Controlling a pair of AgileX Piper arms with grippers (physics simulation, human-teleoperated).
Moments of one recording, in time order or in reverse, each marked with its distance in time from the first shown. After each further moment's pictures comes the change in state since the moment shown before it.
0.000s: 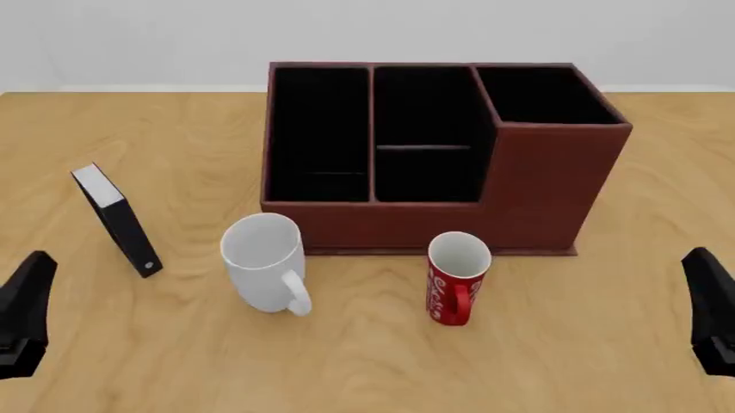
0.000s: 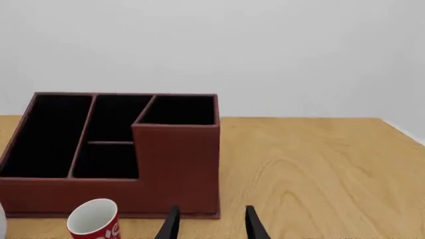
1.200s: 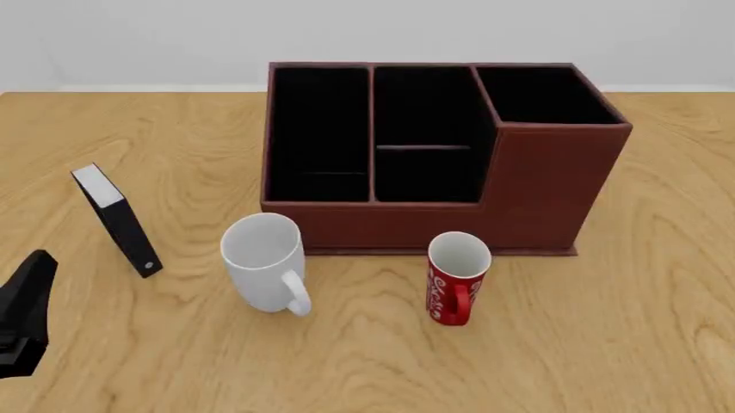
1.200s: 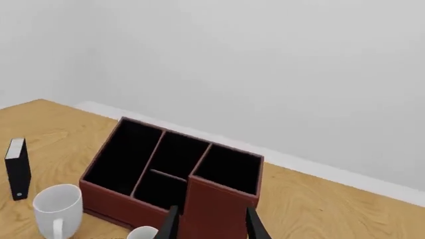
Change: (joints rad) left arm 0.000 0.005 -0.003 -0.001 0.000; right arm 0.298 0.187 -0.550 0.331 -0.152
